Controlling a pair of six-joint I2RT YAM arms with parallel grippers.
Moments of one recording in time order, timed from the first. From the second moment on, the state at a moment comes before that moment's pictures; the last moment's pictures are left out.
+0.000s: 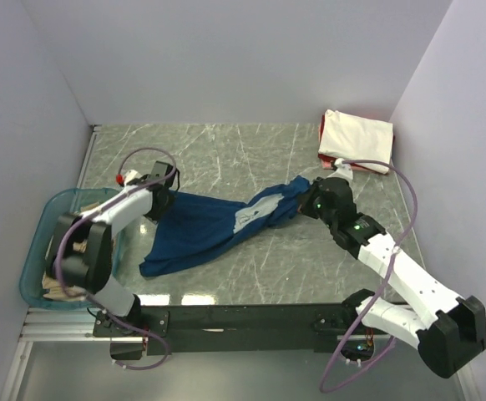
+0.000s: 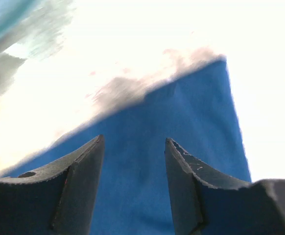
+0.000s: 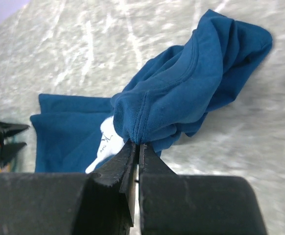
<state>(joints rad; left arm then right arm) -0.29 1.51 0.93 -0.58 -0.48 -1.23 0.51 1.01 0.74 -0.22 0.22 0.73</state>
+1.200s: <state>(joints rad) -0.11 1.47 1.28 -0.60 -0.39 -1.00 0.32 0.80 0.95 -0.59 0.11 0.57</state>
